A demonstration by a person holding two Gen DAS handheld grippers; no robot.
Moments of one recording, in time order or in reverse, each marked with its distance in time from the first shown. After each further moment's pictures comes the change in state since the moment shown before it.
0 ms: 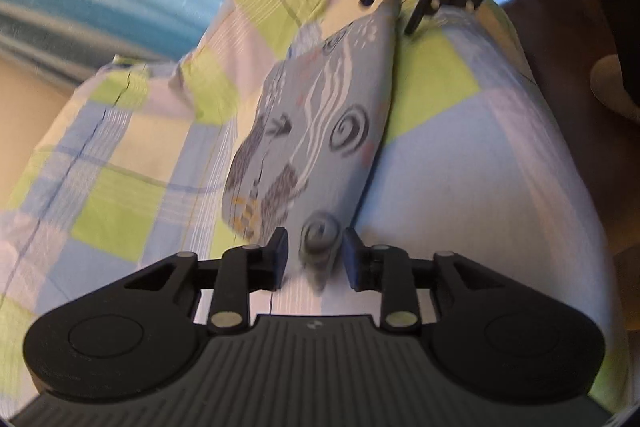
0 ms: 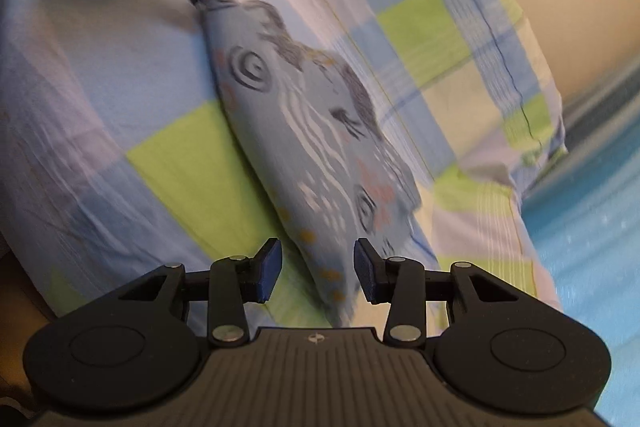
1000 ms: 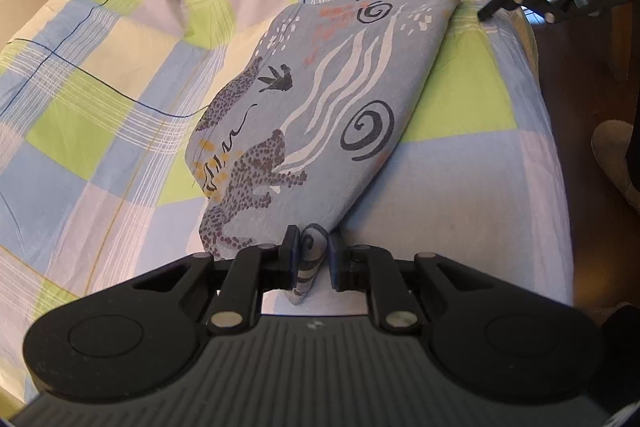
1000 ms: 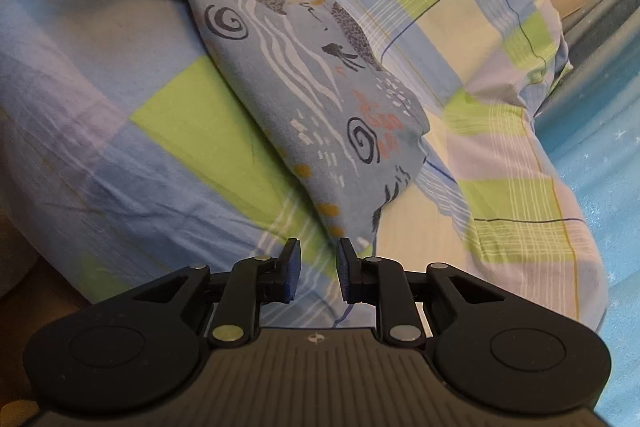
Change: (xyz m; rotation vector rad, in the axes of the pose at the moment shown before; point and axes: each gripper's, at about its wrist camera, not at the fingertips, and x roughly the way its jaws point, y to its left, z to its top) left arm 0.027 0.031 0.011 -0.309 0.209 -0.109; right arm -0.005 -0.014 -0.020 0.211 0.179 0.074
